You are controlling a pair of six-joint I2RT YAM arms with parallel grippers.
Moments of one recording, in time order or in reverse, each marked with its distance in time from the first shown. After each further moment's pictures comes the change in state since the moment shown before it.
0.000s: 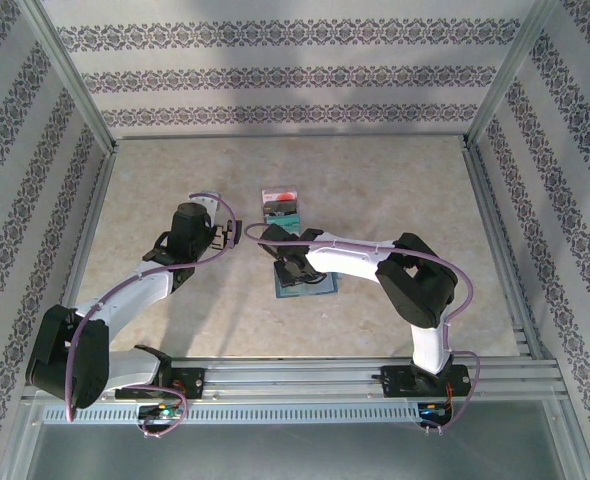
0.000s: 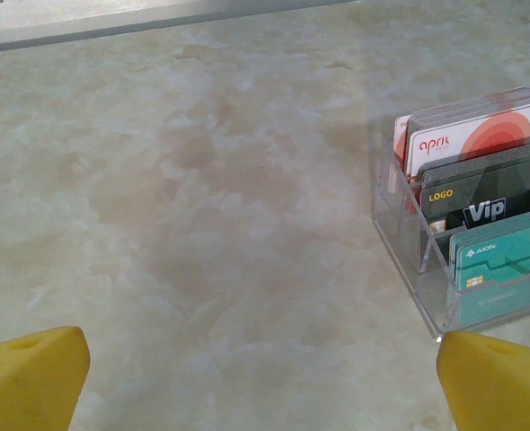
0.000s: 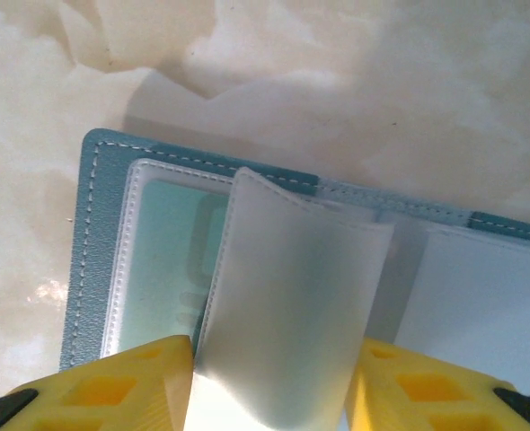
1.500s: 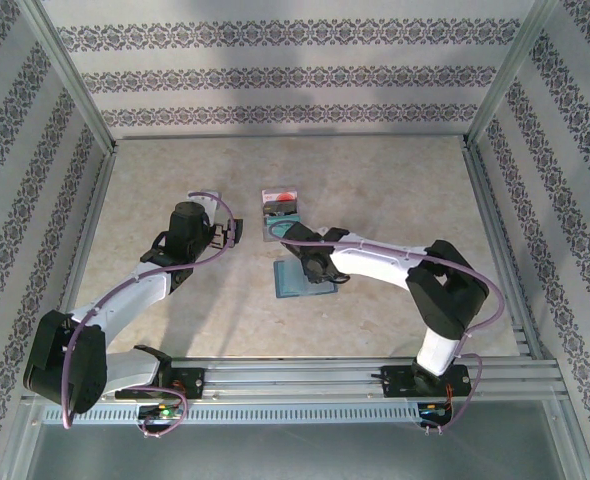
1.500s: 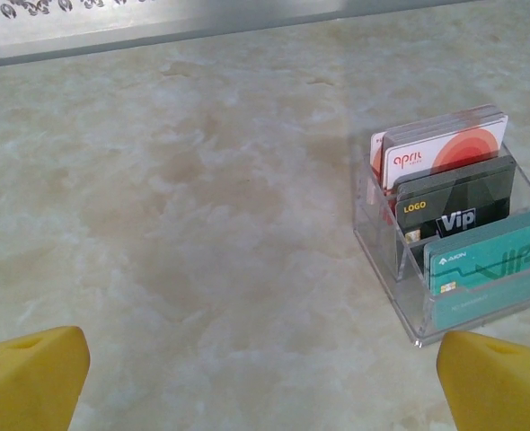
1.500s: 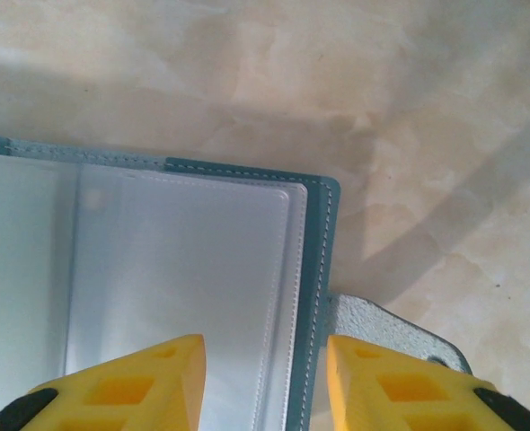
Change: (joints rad) left arm -0.003 -0.031 0.007 -0.012 0.033 0.007; right arm -0.068 -0.177 -0.151 -0.071 0.160 0.004
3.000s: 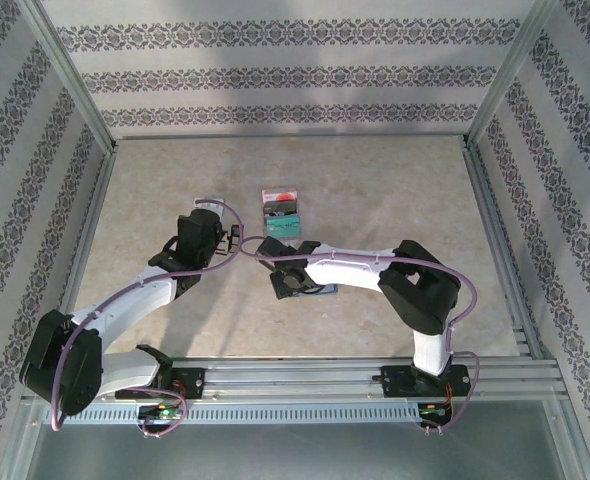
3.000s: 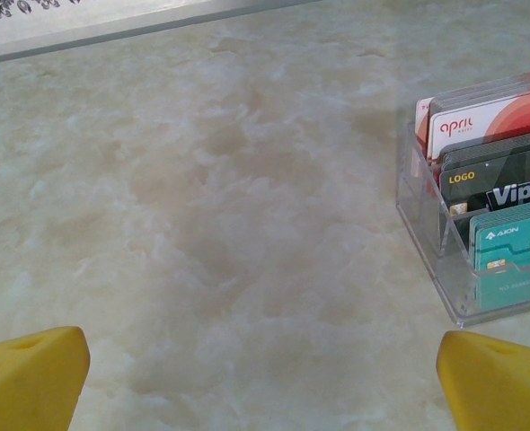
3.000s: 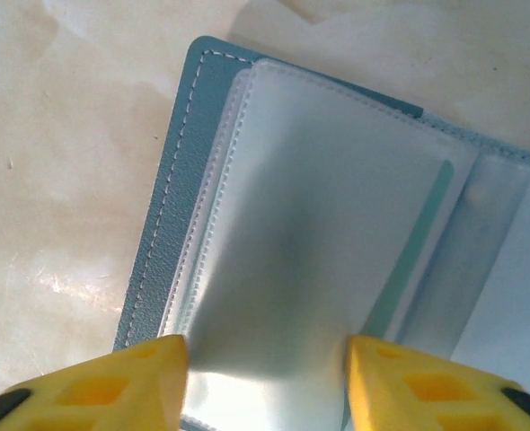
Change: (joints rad) left arm -0.108 -0.006 0.000 -0.079 -0.239 -0.045; right arm 0.138 0.138 0.085 0.130 -0.166 -0.024
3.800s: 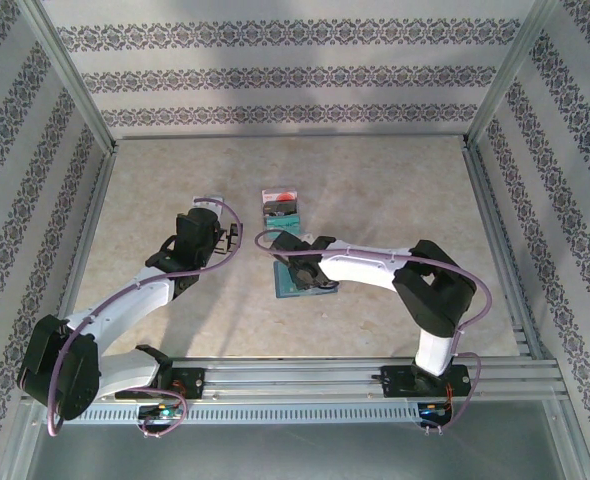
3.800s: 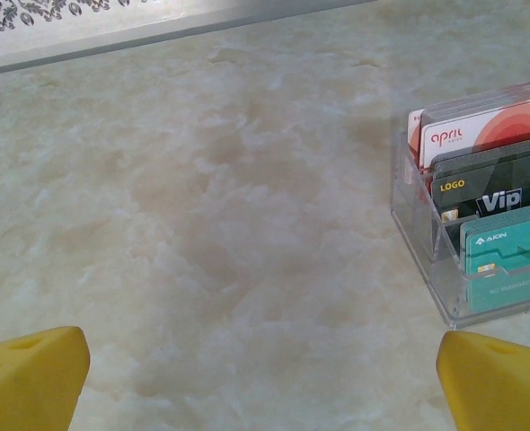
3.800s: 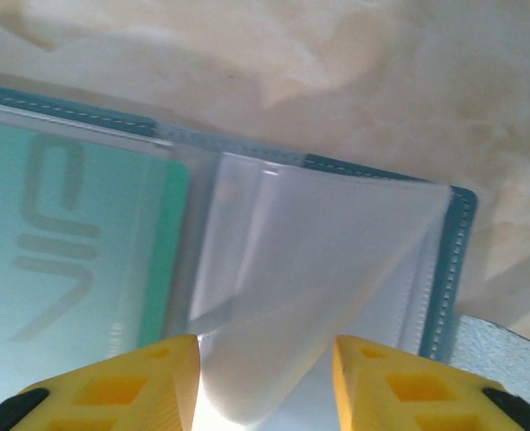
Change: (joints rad) left arm 0.000 -0.027 0.012 -0.023 0.013 0.015; right arm -0.070 -0.081 -0.076 -0.051 0.142 0.016
